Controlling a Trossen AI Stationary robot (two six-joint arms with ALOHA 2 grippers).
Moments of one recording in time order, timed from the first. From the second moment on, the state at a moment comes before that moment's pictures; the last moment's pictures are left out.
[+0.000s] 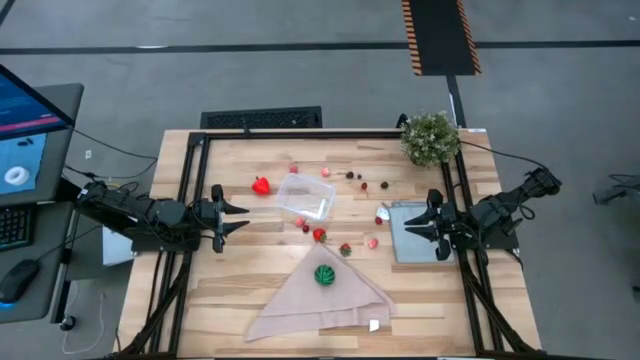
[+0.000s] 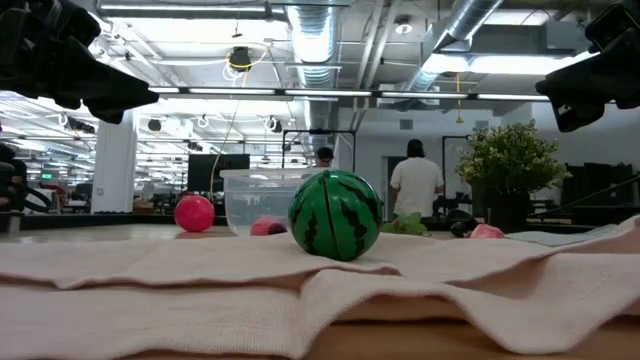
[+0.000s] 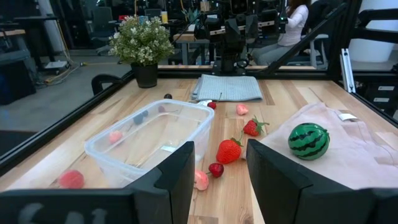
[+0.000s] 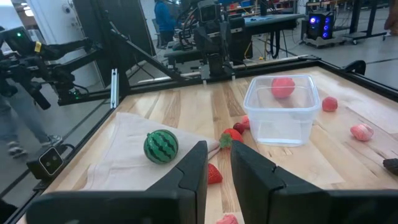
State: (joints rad) left arm -0.30 0.08 0.06 -0.10 -0.42 -0.05; right arm 0.51 0.03 0.08 -0.18 0.45 0.18
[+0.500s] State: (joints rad) left arm -0.30 0.08 0.06 -0.10 -0.42 -0.05; right arm 0.49 0.03 0.07 -0.11 0.50 0.42
